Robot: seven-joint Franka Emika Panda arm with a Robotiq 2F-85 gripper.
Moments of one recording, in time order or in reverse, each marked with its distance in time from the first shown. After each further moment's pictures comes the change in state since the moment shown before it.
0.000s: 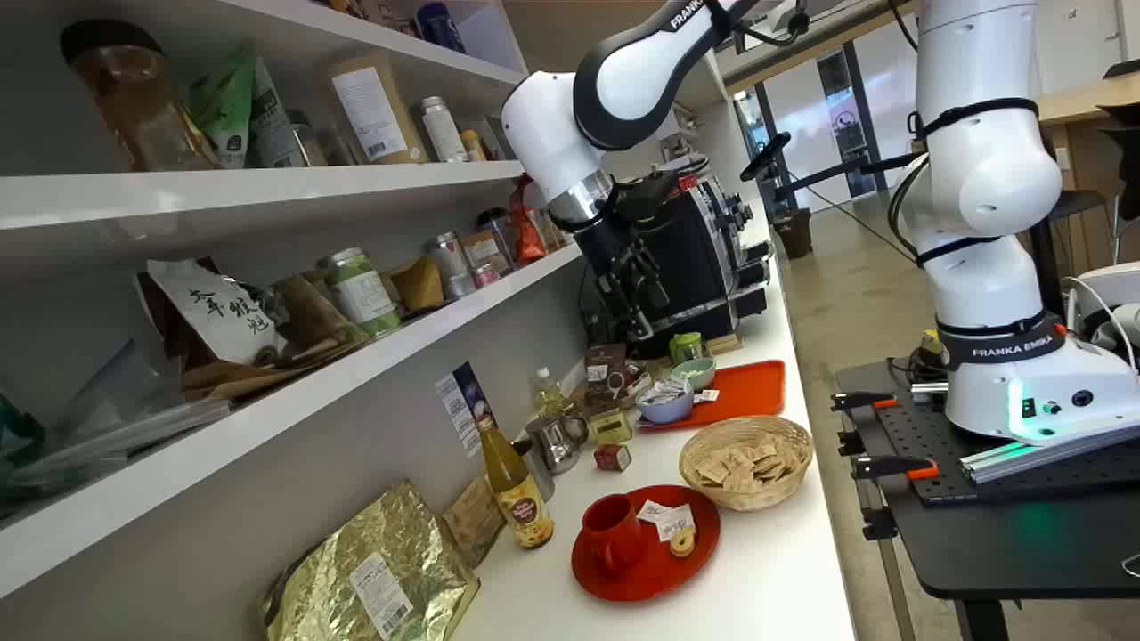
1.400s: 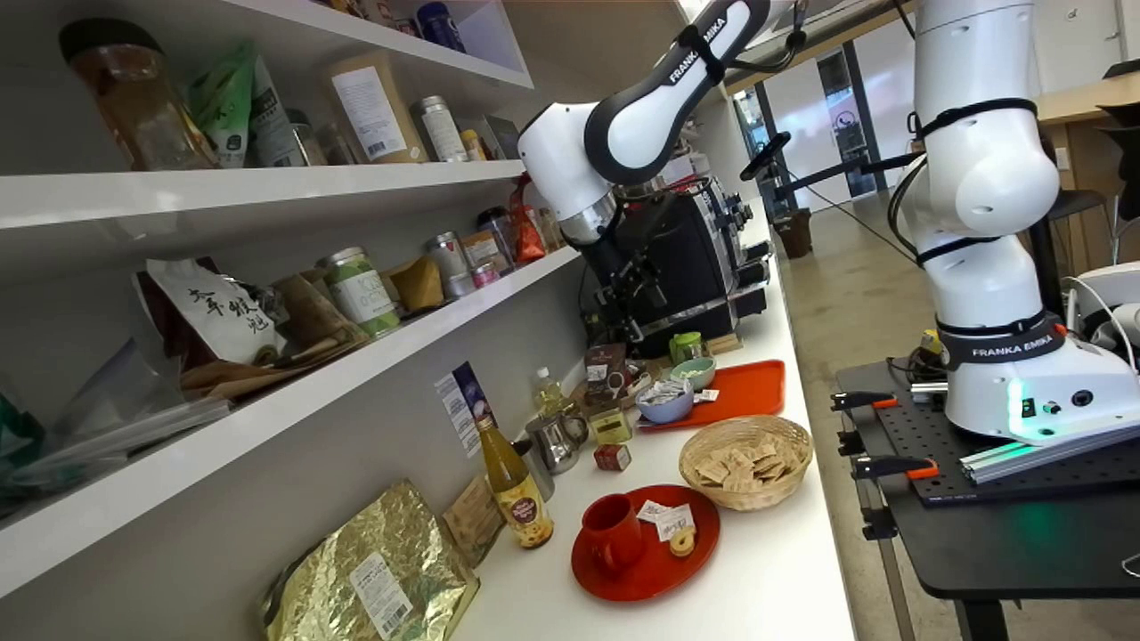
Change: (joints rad) arm -0.028 0.017 -0.092 -0.062 -0.172 0.111 0.156
